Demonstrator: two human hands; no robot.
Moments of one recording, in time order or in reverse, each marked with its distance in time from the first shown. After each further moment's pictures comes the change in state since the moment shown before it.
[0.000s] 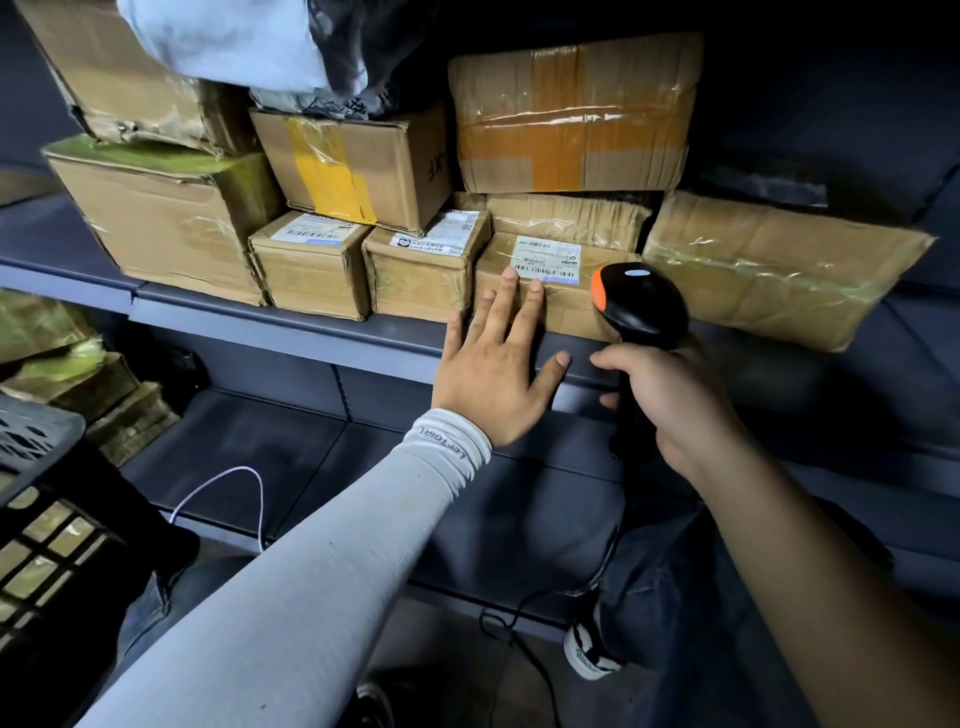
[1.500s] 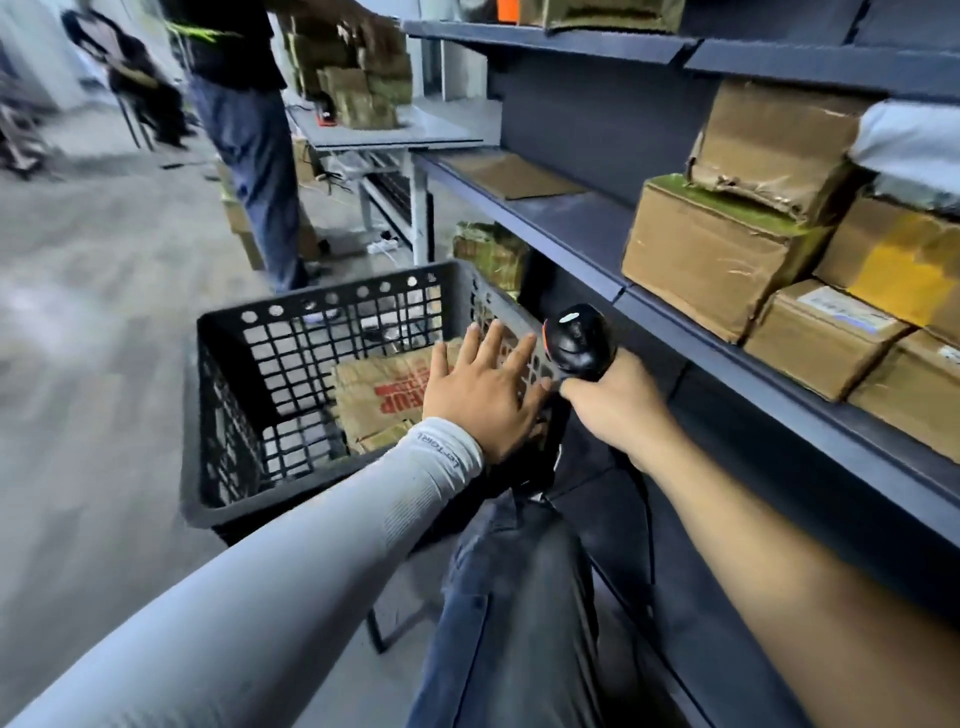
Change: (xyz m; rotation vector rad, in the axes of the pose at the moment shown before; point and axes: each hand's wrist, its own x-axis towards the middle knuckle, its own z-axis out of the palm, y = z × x) left_hand -0.255 -0.214 -0.229 0.393 -0.030 -0.805; right_hand -0.194 -0.051 0.329 -0.480 -0.860 -0.414
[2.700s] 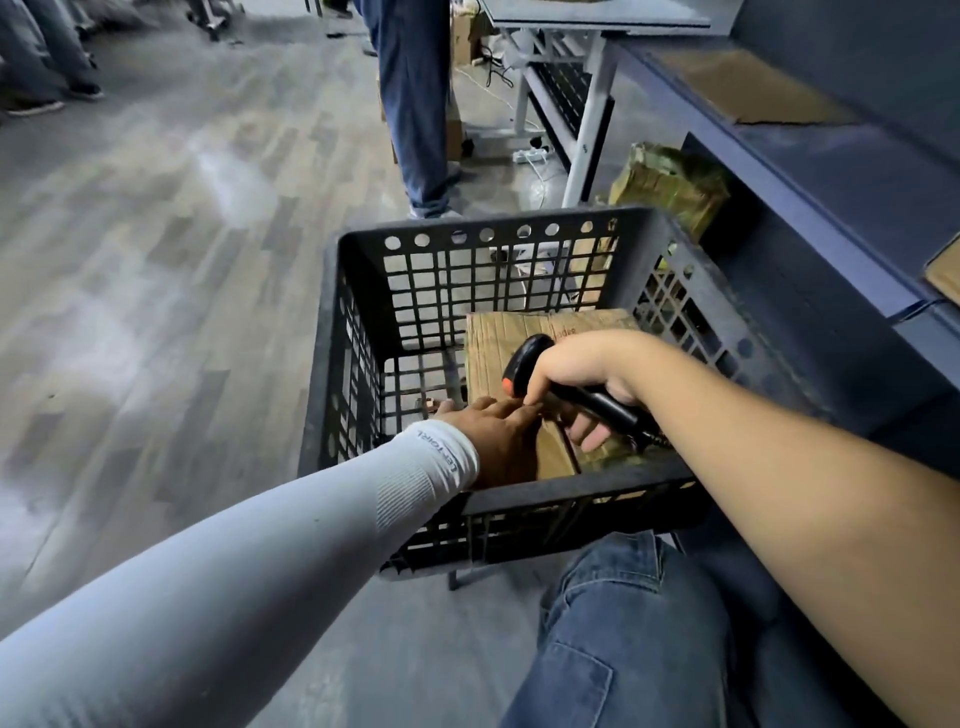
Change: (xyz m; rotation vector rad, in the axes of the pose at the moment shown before) left_hand -0.018 -0.163 0.035 -0.008 -0.764 -0.180; right_hand 0.108 -0.097 0.195 -0.490 -1.057 0.409
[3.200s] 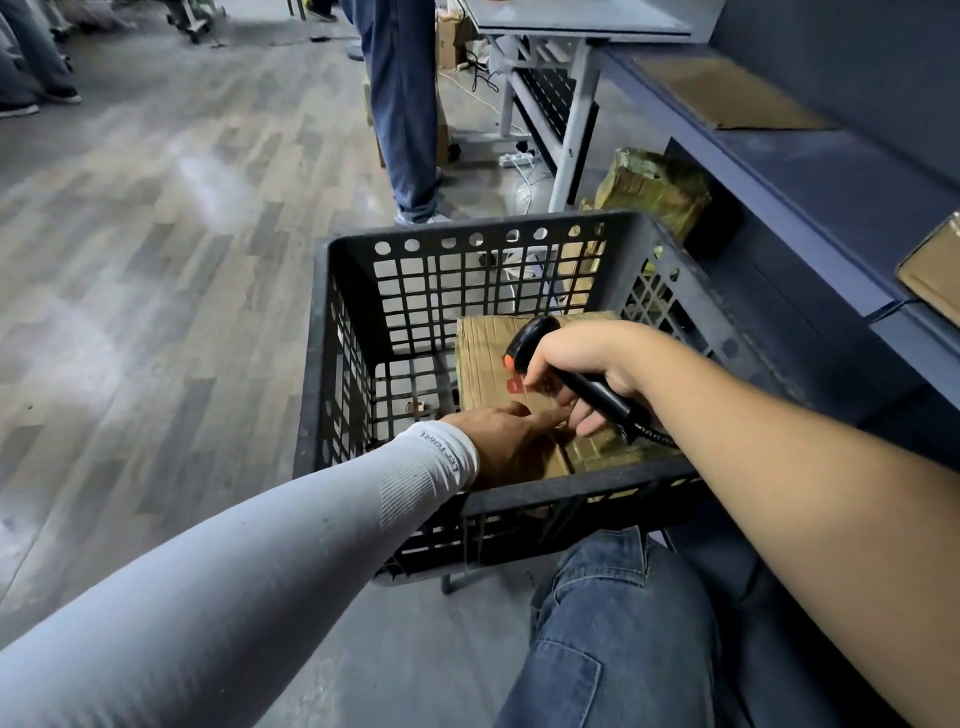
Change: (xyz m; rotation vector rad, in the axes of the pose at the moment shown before) left_hand -0.003 0.011 -0.013 -0.132 0.055 0.170; right_hand -0.002 -0.001 -0.011 0.094 0.059 -0.008
